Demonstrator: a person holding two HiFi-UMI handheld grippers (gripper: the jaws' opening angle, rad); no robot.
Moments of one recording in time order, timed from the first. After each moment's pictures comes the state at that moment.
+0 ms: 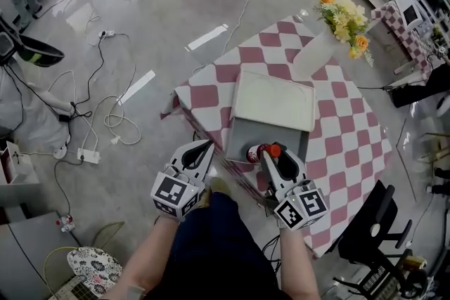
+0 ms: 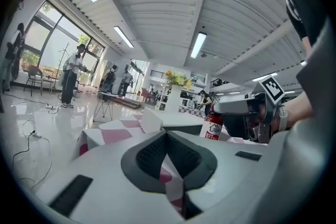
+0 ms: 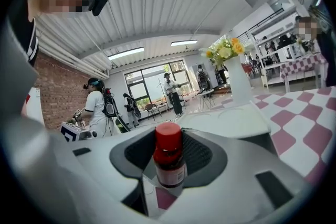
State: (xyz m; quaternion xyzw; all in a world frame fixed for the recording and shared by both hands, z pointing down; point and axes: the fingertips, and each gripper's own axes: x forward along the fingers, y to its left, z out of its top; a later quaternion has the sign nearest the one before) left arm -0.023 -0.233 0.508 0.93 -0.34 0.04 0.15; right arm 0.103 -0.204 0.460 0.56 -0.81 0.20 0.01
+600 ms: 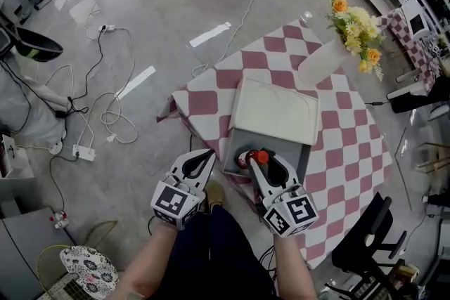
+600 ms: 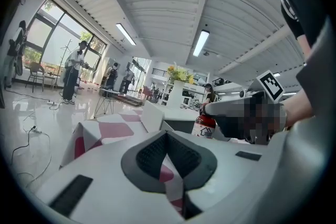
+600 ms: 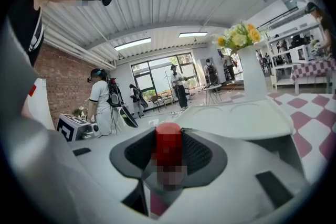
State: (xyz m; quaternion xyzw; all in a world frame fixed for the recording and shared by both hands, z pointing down) left arm -0.010 -0.243 0.532 0.92 -0.34 0.05 0.17; right arm 0.084 -0.232 0.488 0.52 -0.83 0.20 0.06
